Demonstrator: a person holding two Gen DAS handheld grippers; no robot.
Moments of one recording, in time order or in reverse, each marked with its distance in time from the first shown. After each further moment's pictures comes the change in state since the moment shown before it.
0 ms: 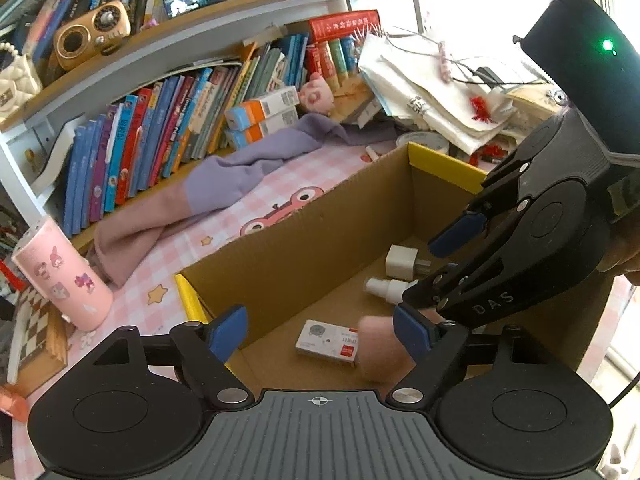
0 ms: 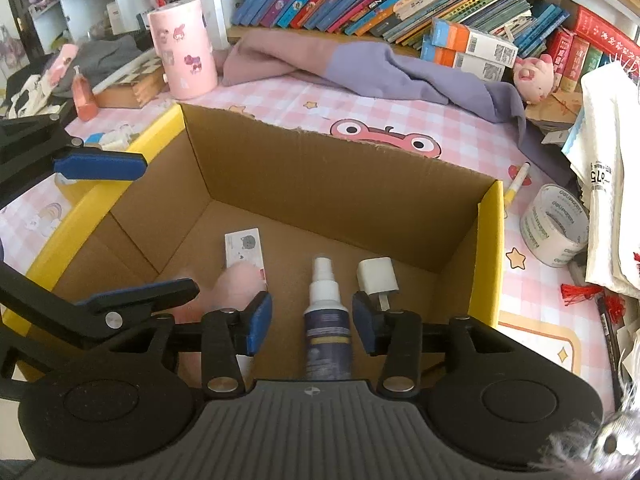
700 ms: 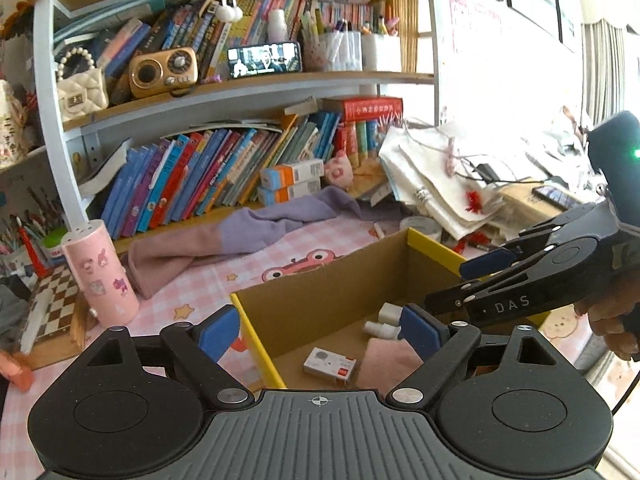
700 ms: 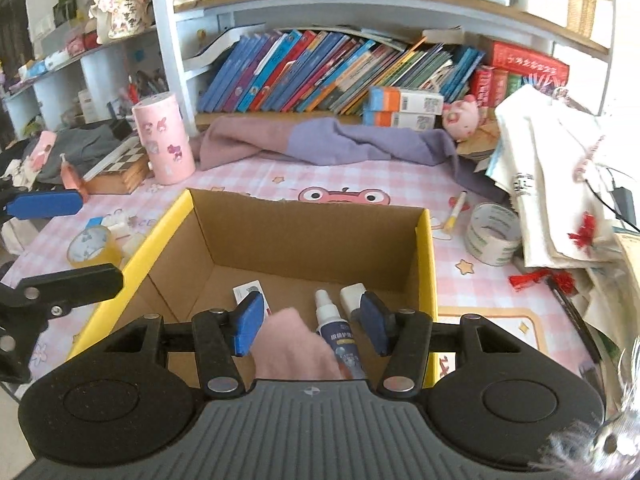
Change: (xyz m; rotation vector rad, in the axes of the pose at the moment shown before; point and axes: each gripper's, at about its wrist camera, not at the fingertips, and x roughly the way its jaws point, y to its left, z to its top) left arm -0.093 0.024 -0.021 -0.161 -0.212 -0.021; right arm -0.078 0.022 -0.027 0.156 -0.234 -0.111
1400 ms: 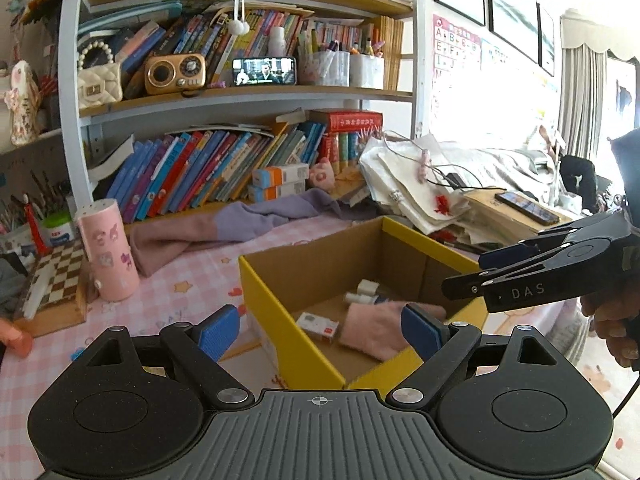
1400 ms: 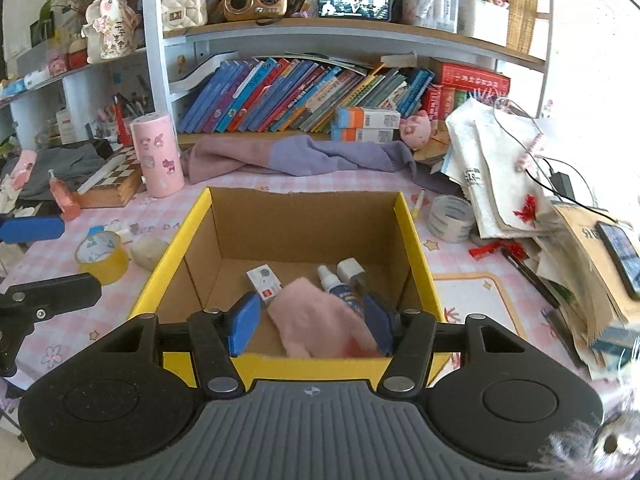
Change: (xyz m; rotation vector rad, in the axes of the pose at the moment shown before) left arm -0.069 0.023 -0.047 -0.036 -0.043 -0.086; right arm -0.066 0.060 -0.046 0.060 -0.081 -0.153
